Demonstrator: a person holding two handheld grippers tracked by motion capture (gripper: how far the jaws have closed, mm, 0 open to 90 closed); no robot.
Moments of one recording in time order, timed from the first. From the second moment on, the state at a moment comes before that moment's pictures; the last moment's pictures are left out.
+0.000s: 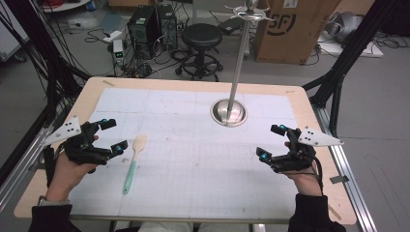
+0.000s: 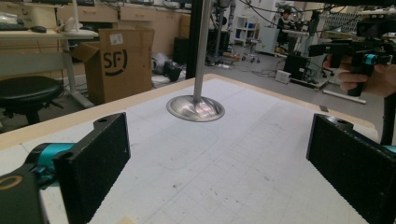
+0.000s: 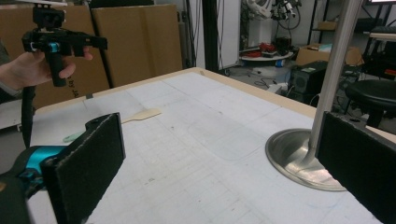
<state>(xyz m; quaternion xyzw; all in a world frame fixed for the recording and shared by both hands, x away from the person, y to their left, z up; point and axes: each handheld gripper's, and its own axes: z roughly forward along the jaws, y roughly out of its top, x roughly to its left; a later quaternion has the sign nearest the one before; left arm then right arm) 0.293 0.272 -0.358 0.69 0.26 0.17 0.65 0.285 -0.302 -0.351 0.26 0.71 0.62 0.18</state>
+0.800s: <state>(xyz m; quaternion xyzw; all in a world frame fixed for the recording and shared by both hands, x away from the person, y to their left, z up) 0.290 0.264 -0.378 0.77 0.28 0.20 0.54 0.290 -0.300 -0.356 0.26 0.72 0.62 0.17</state>
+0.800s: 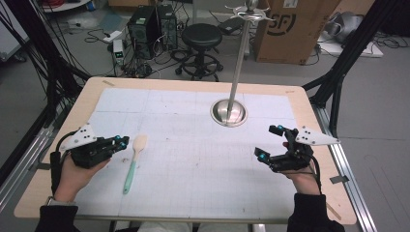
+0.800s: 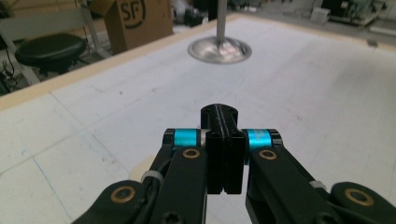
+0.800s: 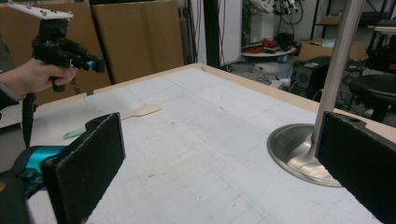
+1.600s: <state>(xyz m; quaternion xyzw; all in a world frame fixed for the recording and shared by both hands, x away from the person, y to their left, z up) 0.290 0.269 -0.439 0.82 0.33 0.16 0.43 0.301 -0.286 -0.362 0.25 0.74 0.61 0.16</state>
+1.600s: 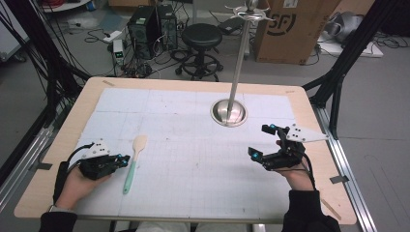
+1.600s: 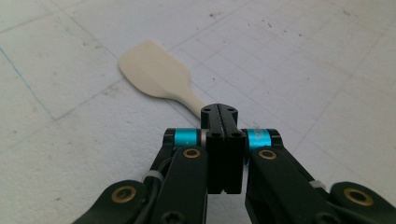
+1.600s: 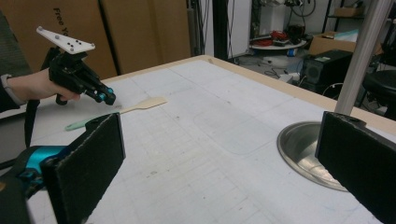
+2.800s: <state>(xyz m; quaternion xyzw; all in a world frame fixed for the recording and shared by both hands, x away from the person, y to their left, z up) 0.302 0.207 -0.451 0.84 0.31 0.11 0.43 0.296 -0.295 -0.368 0.27 0.74 0.60 0.16</state>
